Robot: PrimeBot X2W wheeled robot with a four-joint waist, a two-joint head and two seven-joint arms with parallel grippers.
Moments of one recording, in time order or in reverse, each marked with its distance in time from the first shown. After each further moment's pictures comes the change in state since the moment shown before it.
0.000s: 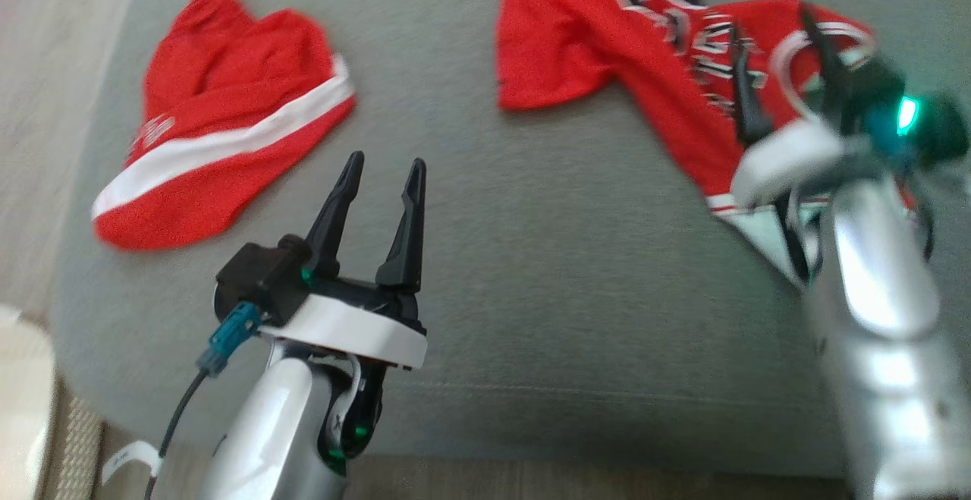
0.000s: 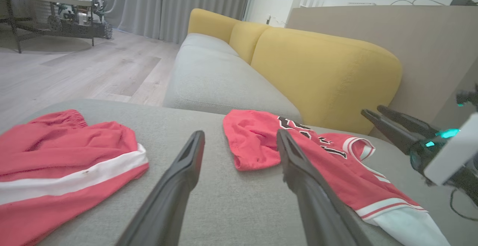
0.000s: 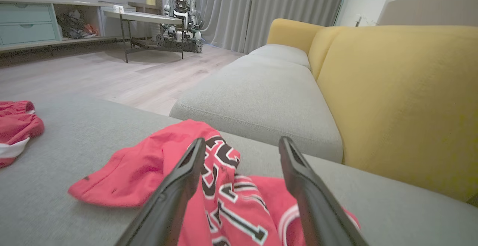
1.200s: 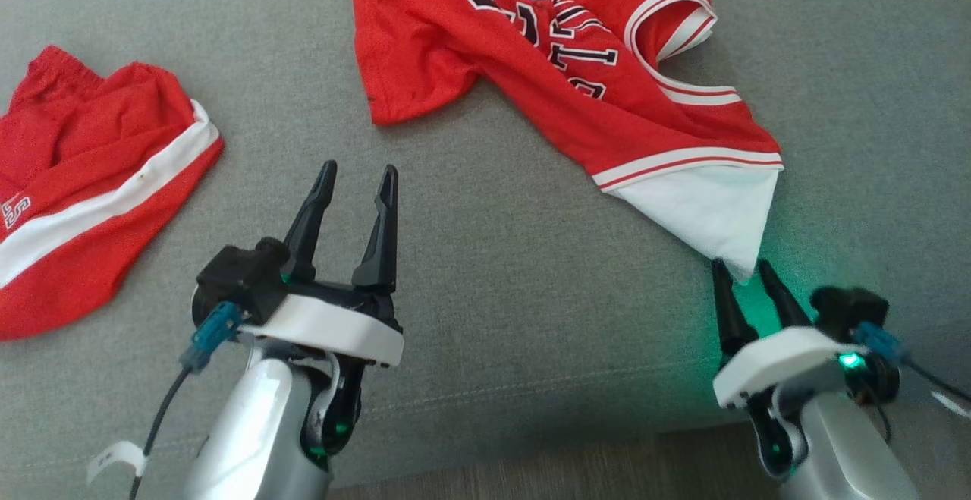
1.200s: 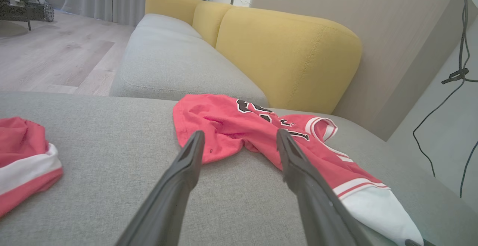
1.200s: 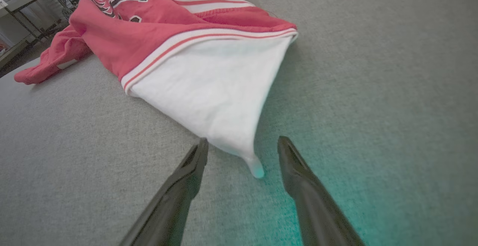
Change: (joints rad) left arm 0.012 0.000 0.066 0.052 0.024 -0.026 0.000; right arm 0.446 0.018 0.046 -0.017 0.436 0.000 0.000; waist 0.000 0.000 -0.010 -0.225
